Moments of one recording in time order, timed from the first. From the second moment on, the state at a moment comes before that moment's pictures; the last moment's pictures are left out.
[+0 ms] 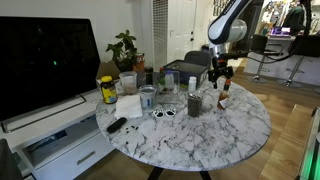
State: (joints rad) arm -0.05 0.32 -0.09 -2.27 0.04 2.26 0.14
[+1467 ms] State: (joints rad) arm -0.05 0.29 -0.11 -2.31 0.04 2.26 0.16
